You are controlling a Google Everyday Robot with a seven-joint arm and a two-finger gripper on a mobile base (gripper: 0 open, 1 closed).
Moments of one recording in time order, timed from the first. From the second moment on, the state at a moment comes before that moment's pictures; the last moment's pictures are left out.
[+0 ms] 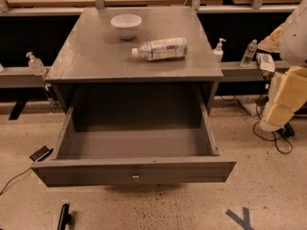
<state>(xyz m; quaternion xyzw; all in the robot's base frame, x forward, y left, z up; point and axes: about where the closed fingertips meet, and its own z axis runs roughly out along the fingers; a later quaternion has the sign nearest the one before) 0.438 -0.214 0.986 -0.60 0.78 -0.05 0.17</state>
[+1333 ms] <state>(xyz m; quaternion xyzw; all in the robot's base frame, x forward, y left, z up) 0.708 -0.074 0.922 -0.66 0.73 -0.04 0.17</state>
